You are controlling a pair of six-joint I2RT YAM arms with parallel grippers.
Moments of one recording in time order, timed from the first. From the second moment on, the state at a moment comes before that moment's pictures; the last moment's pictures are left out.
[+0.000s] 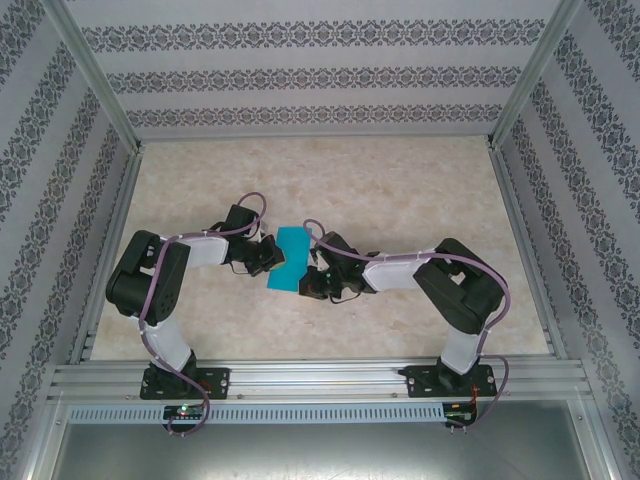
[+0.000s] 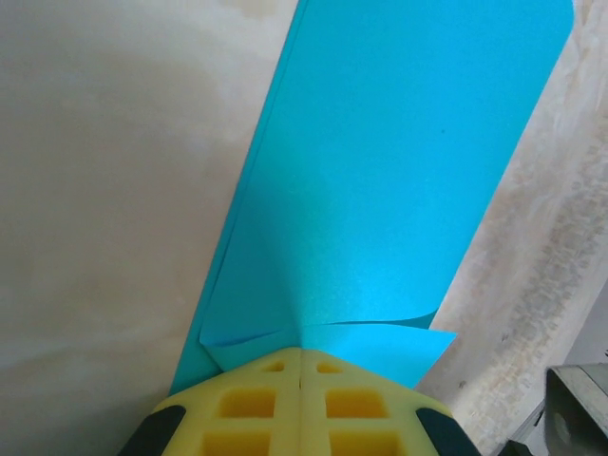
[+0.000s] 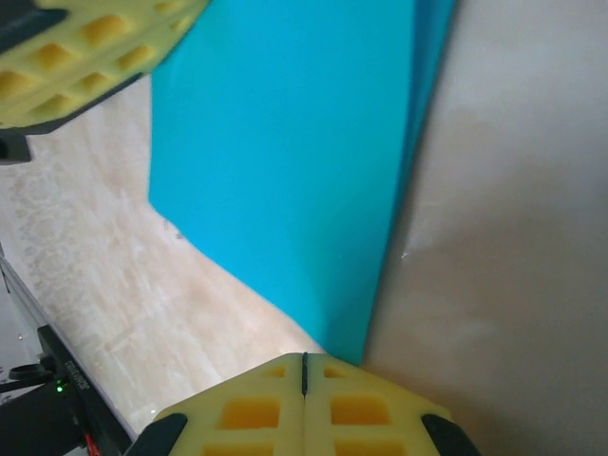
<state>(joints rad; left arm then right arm) -0.29 1.77 0.84 -0.13 0.56 -0.81 0.80 1.80 0.86 0.01 -0.47 0.93</state>
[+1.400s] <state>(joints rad) -0.30 1.77 0.83 -0.11 0.54 -0.82 0.76 1.83 0.90 -0.03 -0.49 0.94</state>
